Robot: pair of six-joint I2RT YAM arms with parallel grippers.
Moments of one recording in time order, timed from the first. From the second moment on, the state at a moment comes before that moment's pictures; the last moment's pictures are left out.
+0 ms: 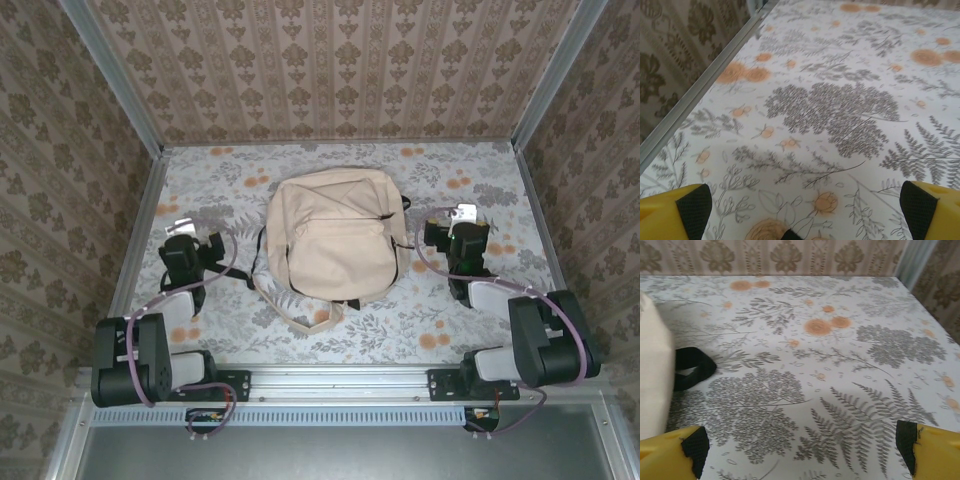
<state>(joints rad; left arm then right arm) 0.03 1.25 0.32 0.50 -0.15 -0.06 0.09 1.36 0.38 0.60 0.29 0.03</state>
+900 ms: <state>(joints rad) -0.05 1.54 0.37 0.83 -0.20 0.08 0.05 1.52 0.37 0.80 0.23 0.03</state>
